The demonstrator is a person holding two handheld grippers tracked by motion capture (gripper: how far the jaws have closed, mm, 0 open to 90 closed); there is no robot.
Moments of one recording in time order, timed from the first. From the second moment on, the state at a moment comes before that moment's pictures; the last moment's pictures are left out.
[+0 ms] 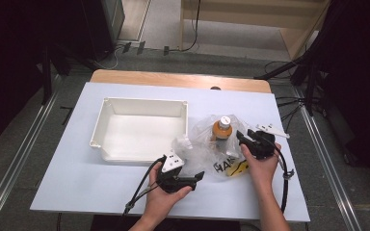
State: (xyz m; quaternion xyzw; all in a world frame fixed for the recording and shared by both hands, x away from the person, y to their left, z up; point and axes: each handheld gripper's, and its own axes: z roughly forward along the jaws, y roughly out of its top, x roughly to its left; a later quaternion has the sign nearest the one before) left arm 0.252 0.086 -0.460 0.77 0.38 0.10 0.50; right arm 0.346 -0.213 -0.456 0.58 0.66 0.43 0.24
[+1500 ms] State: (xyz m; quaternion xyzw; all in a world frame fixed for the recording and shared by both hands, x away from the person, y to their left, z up) left arm 0.260 0.072 -0.478 0.81 0.40 0.04 0.42; right arm 0.284 -0.140 -0.456 0.46 0.74 0.46 0.15
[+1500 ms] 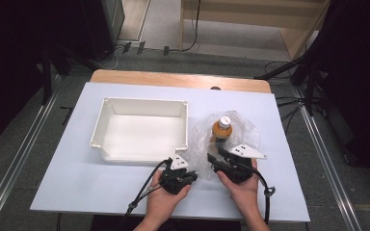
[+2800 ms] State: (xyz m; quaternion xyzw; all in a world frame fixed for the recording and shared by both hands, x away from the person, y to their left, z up) left arm 0.278 0.051 -0.478 0.80 0.42 0.13 0.41; right arm 0.296 -0.195 -0.413 0.51 0.63 0.51 0.27
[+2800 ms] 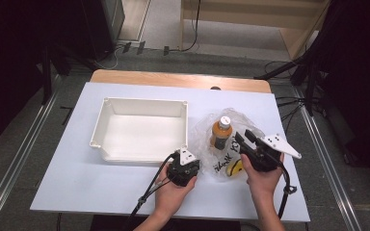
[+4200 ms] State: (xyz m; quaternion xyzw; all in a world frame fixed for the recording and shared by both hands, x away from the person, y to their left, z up) left arm 0.278 0.054 -0.478 0.80 0.42 0.12 0.41; right arm 0.272 -0.219 -0.402 0.49 0.65 0.51 0.27
